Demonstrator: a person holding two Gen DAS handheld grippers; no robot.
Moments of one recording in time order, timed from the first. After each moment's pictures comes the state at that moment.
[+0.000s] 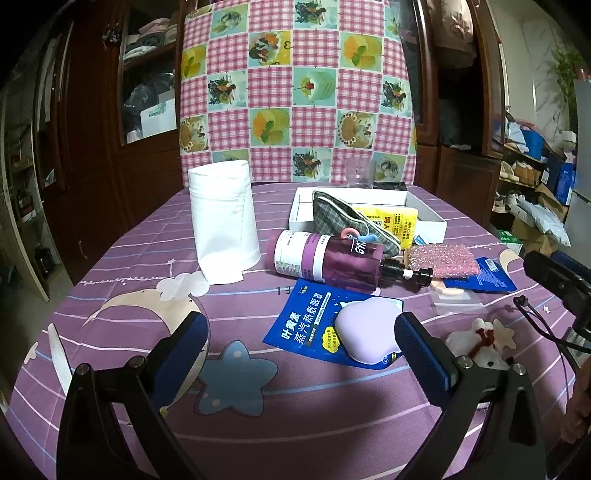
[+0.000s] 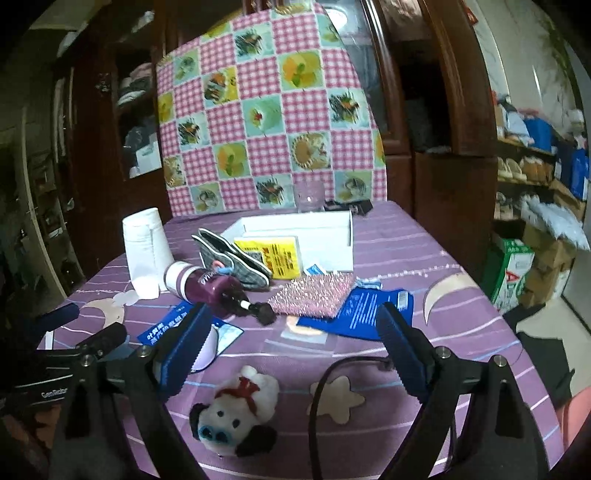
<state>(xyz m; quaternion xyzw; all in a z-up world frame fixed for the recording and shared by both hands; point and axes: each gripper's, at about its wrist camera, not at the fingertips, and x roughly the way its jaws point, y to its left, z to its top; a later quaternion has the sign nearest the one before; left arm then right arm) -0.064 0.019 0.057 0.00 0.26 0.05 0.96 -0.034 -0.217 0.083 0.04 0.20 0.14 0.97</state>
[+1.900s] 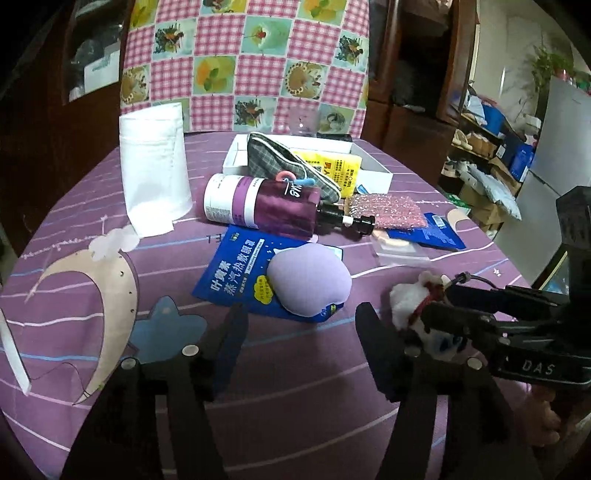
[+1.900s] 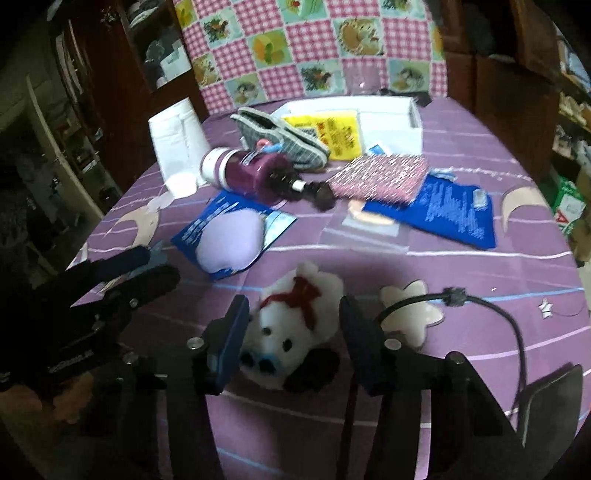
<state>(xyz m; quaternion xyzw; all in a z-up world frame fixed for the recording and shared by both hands) -0.054 0.006 0.040 -0.03 0.36 -0.07 0.93 -0.009 -0.183 0.041 0.04 0.42 0.25 0.87</state>
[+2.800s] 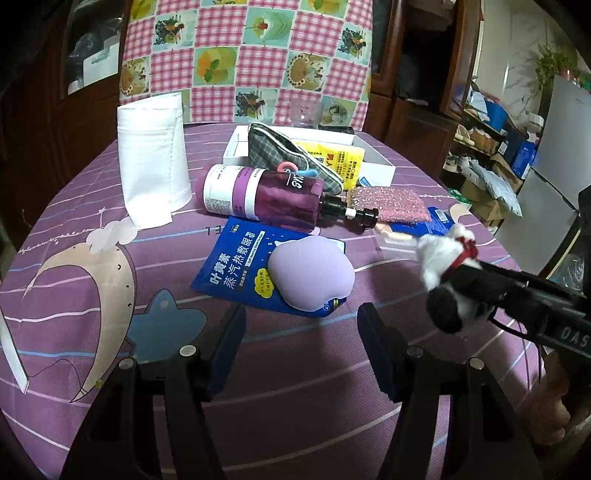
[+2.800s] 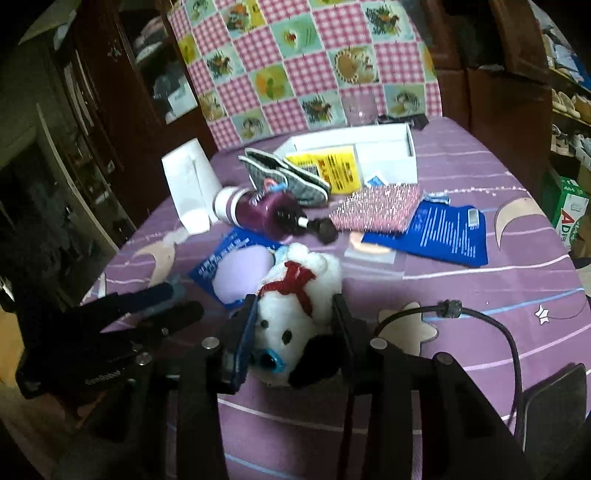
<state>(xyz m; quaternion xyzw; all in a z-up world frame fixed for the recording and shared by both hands) -0.049 0.009 0.037 -0.03 0.37 -0.07 0.93 -0.018 -0.202 0.061 0.09 0.36 0.25 0.89</state>
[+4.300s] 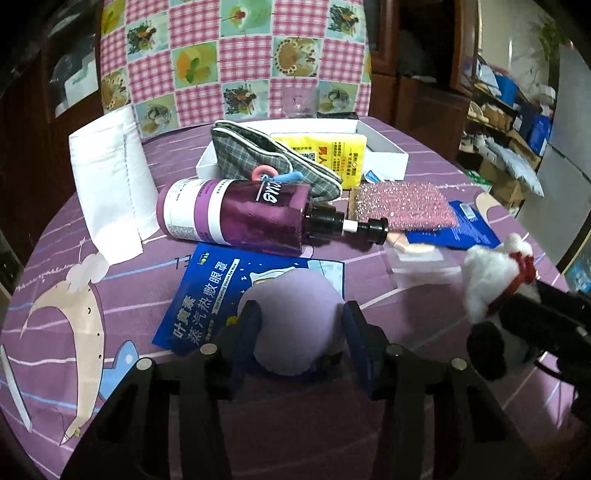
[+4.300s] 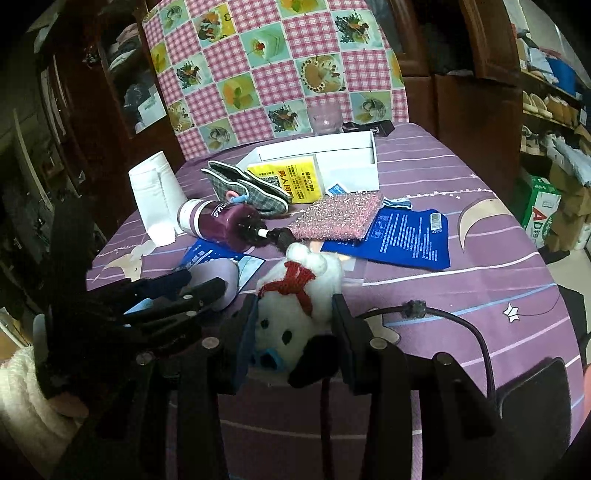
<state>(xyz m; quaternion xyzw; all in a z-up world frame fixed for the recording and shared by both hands) 0.010 -0.031 0.020 0.03 0.39 -0.04 0.92 -0.015 -0.212 0.057 0.08 0.36 0.19 0.91</state>
